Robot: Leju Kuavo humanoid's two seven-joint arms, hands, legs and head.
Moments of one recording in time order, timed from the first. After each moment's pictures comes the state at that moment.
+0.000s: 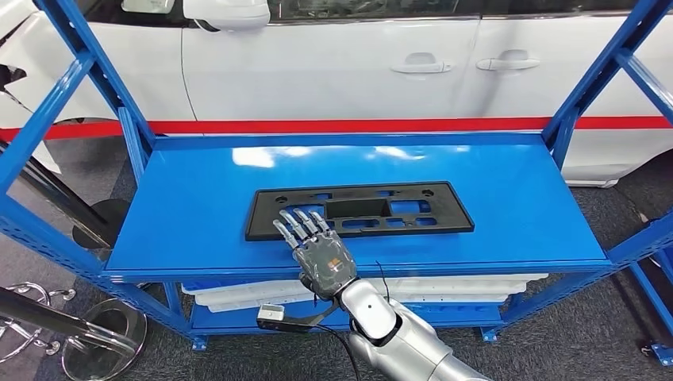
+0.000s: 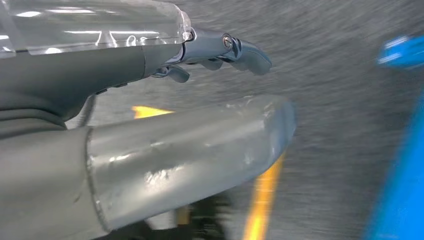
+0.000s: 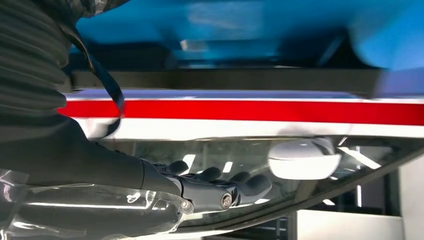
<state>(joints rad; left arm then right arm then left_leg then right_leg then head) -0.03 0.00 0.33 -0.20 0.03 0.05 -0.38 -0.46 0.08 0.84 -1.12 1.17 -0.42 0.02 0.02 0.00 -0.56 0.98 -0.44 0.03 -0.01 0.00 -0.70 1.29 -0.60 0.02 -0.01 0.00</state>
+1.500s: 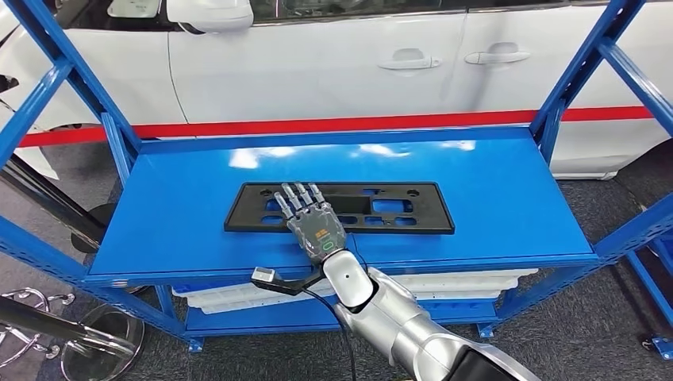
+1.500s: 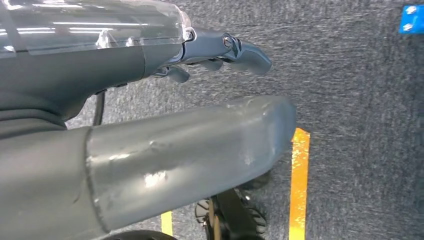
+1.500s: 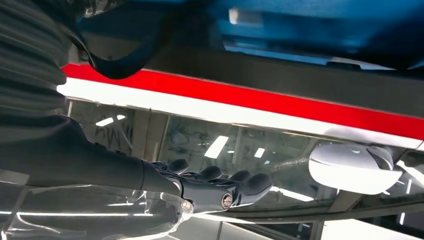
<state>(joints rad) -0.04 0.03 0.26 -0.20 -0.13 0.11 -0.17 -0.71 0.27 0.80 -0.60 1.46 -0.48 0.23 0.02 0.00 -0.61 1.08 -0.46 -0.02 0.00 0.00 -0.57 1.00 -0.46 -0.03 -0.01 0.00</state>
